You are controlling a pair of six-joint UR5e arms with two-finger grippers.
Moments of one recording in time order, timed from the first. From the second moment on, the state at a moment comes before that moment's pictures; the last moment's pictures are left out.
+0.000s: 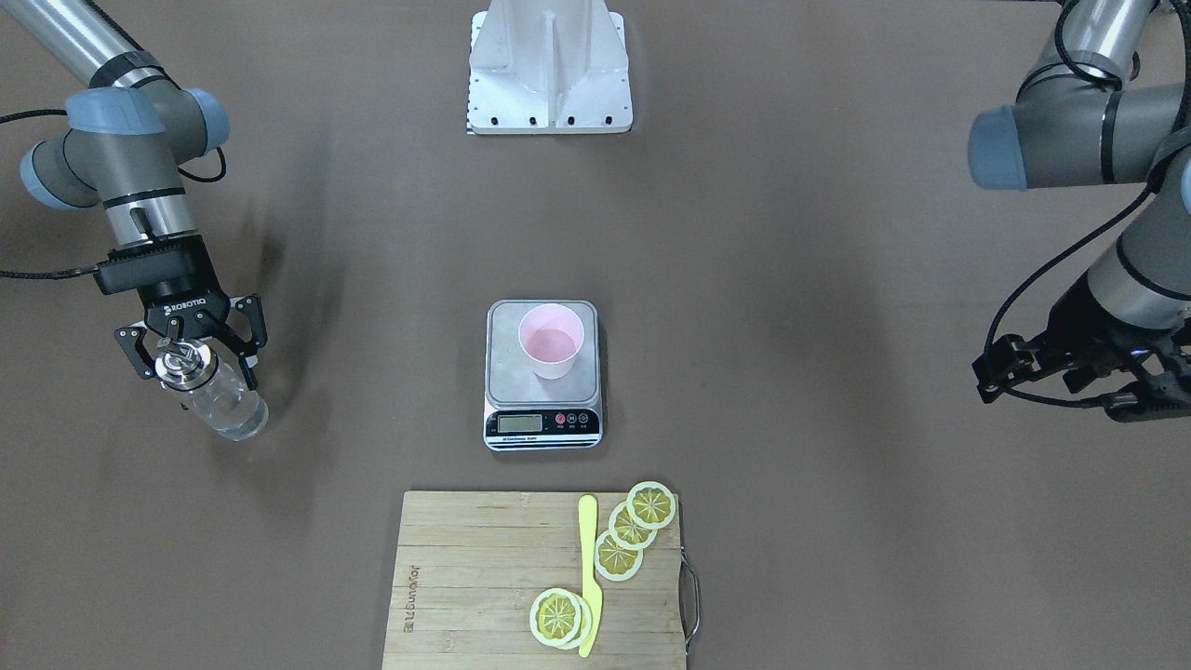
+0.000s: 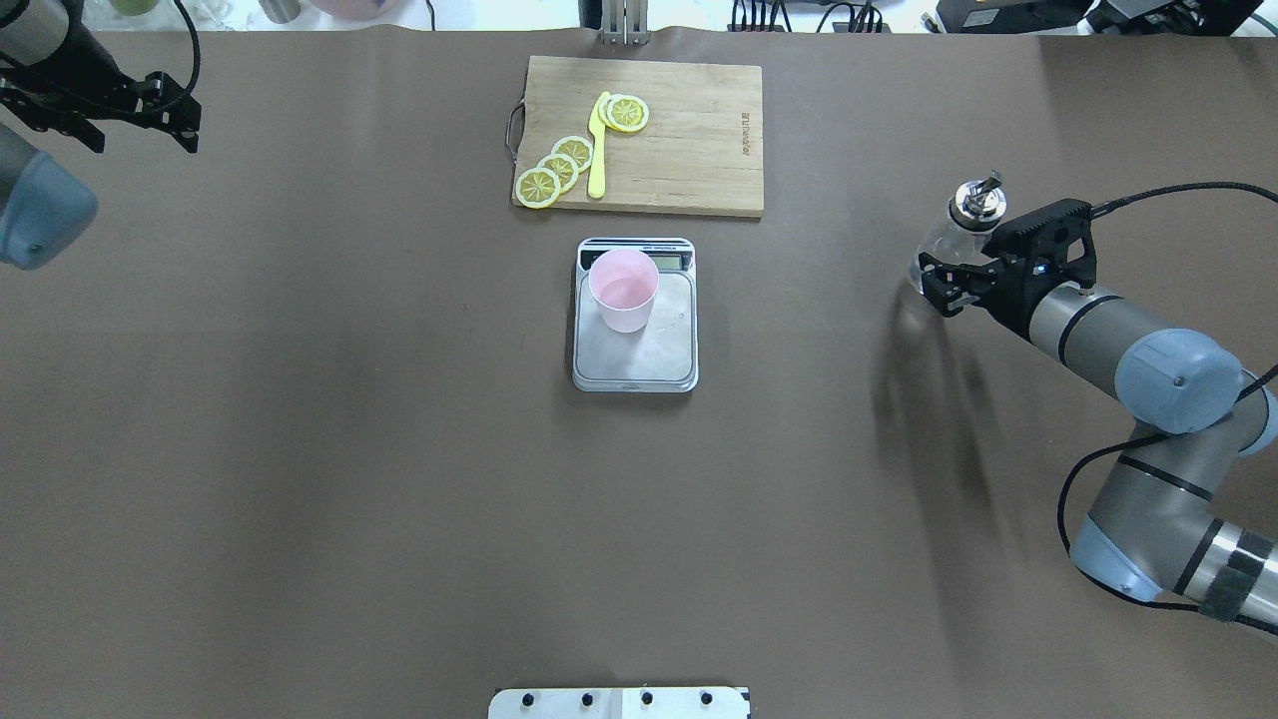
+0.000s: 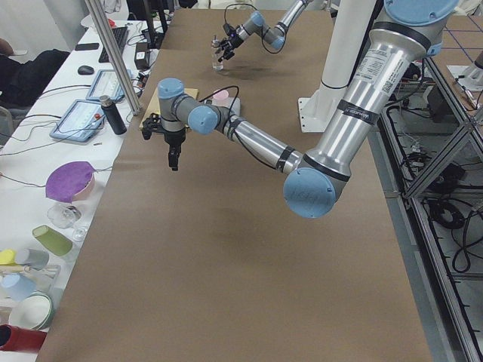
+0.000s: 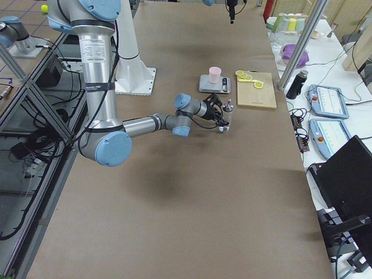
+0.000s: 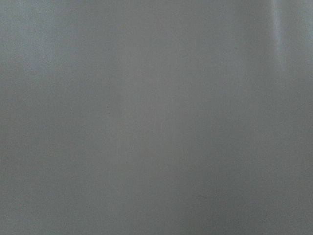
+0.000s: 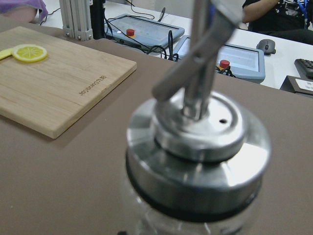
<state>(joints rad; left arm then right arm) -1.15 -2.01 -1.61 -1.58 -2.13 -0.67 0.66 -1.48 1.57 -0.43 1.34 0.72</state>
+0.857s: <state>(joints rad) -1.15 -2.01 -1.61 -1.58 -2.13 -0.67 0.79 -1.45 1.55 -0.48 1.63 0.74</state>
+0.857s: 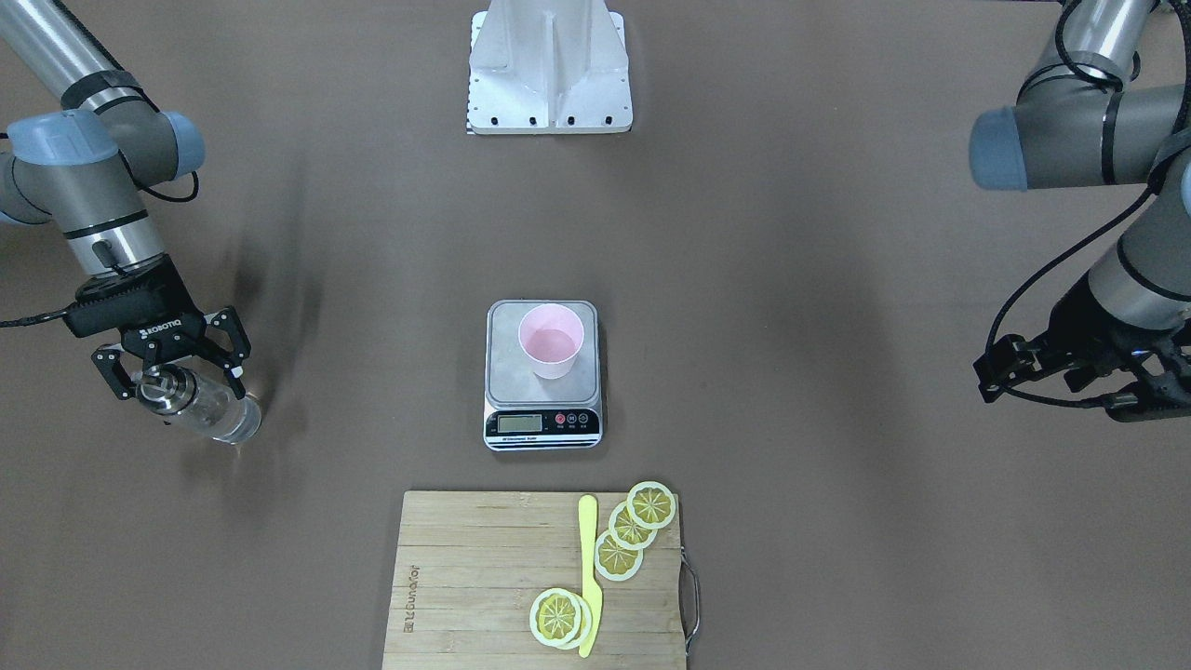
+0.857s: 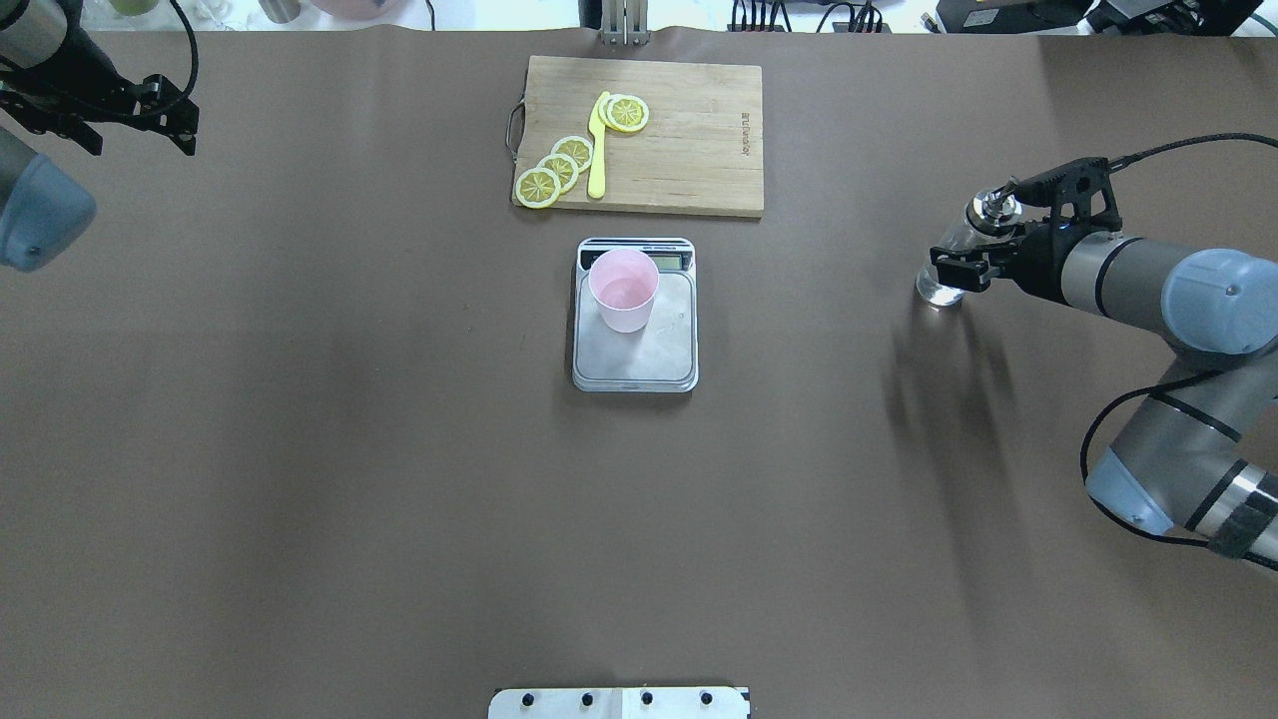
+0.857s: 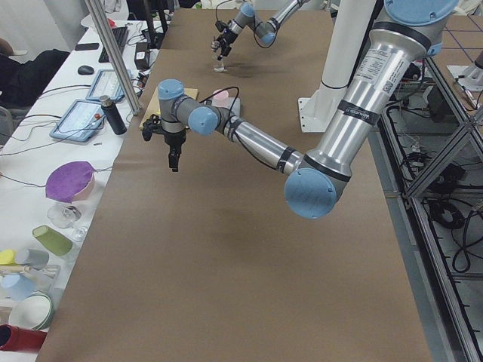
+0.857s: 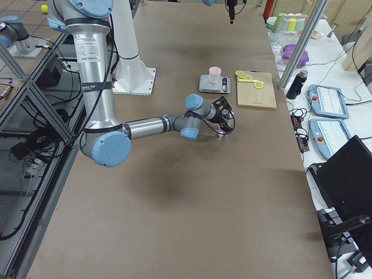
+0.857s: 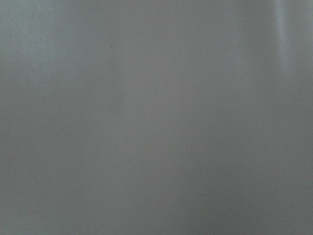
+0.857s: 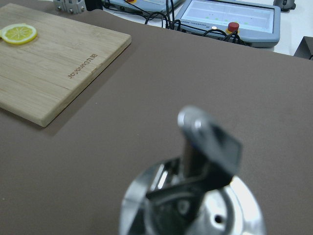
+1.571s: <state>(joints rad) -1.15 -2.00 -1.61 -1.58 -2.13 -0.67 0.77 -1.58 1.68 -0.53 1.76 0.88</state>
